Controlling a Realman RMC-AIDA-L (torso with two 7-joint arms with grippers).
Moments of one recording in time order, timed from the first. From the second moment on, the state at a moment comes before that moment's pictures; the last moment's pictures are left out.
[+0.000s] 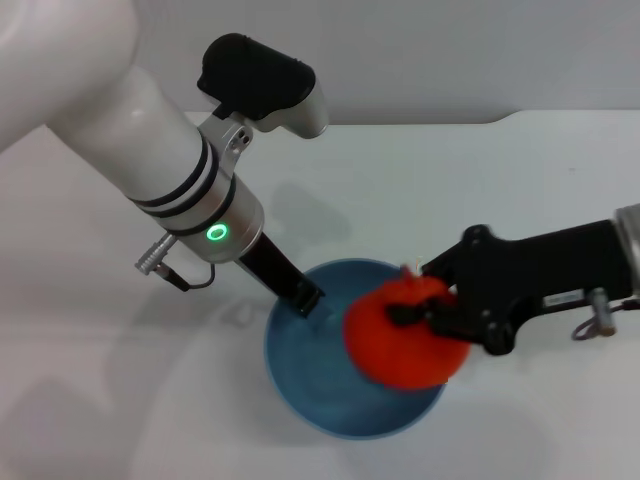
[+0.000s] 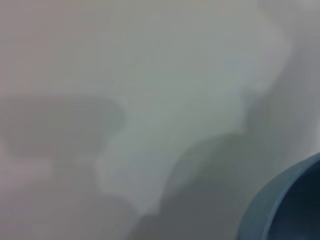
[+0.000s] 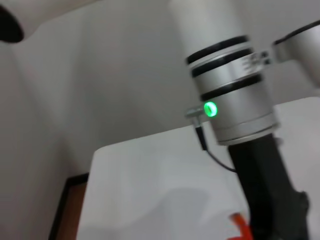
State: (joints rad) left arm -0.78 -2.08 1.65 1.14 2.44 1.41 -2.82; right arm 0.46 2.07 -1.15 -1.11 -1.84 -1.70 1.68
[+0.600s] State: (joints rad) left arm -0.77 -2.07 1.64 1.15 2.41 1.42 -2.81; right arm 0.52 2.07 -1.25 -1.10 -1.87 -1.64 1.80
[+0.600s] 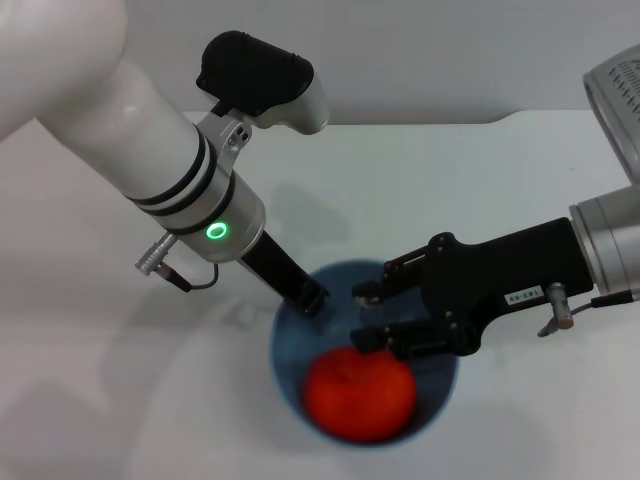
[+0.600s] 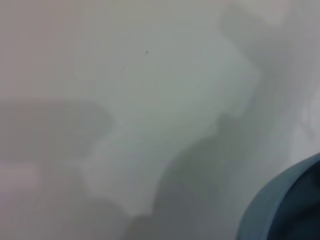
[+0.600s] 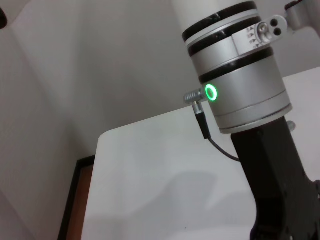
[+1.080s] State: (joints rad) left arm -0.70 -2.06 1.63 1.23 2.43 1.34 -2.77; right arm 0.47 2.06 -1.04 -1.10 -1.87 -1.62 1.97
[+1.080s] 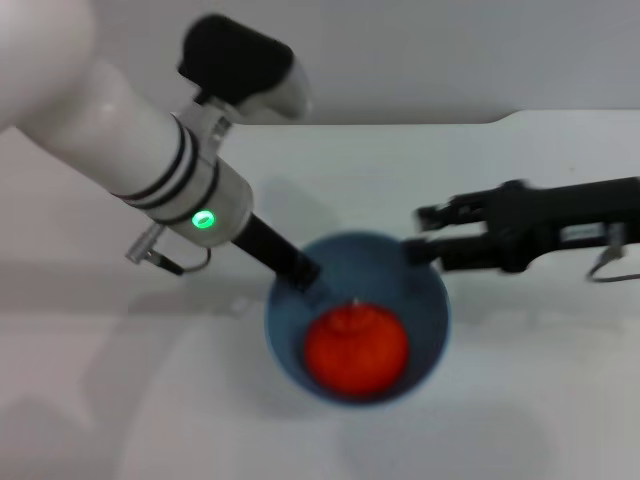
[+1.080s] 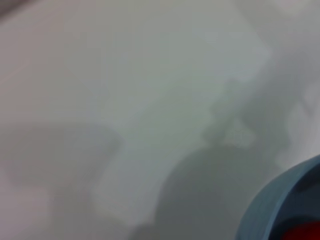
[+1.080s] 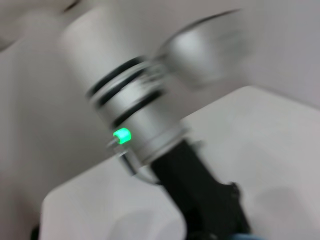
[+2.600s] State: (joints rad) left arm -0.21 -2.08 2.48 1.15 2.34 -0.76 -1.73; right arm 0.39 2.06 -0.70 -1.05 -2.18 -1.62 2.07
